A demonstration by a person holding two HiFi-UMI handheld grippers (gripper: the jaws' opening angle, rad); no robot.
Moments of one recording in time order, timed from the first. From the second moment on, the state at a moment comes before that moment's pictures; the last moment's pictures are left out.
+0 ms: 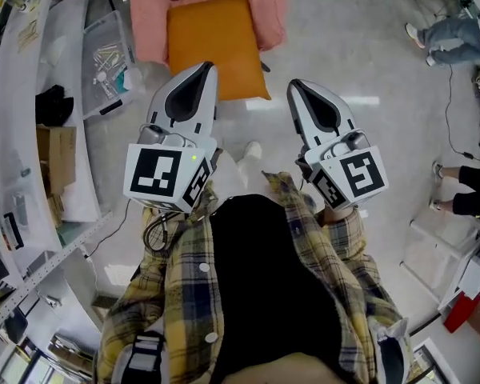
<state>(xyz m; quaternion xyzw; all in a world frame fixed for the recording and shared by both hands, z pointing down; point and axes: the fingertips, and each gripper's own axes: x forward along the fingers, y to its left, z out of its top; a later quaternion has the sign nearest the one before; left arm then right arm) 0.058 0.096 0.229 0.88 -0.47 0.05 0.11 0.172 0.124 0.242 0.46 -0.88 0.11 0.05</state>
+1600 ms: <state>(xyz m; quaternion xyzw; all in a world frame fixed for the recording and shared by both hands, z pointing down) -0.073 -0.061 0.350 0.85 -0.47 0.15 0.19 0.084 -0.046 0.366 0.47 -0.85 0.20 0.14</state>
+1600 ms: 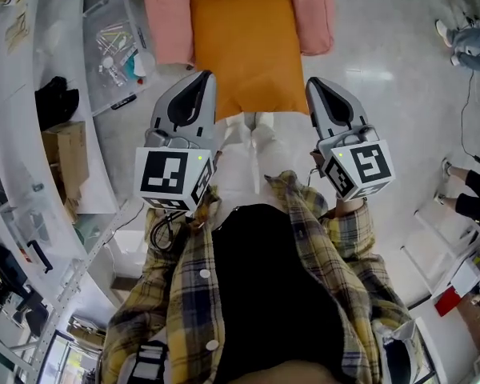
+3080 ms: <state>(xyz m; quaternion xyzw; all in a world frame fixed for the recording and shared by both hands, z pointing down) -0.105 0.018 0.653 0.77 -0.44 0.33 0.34 0.151 0.019 0.655 0.40 -0.79 0.33 0.34</state>
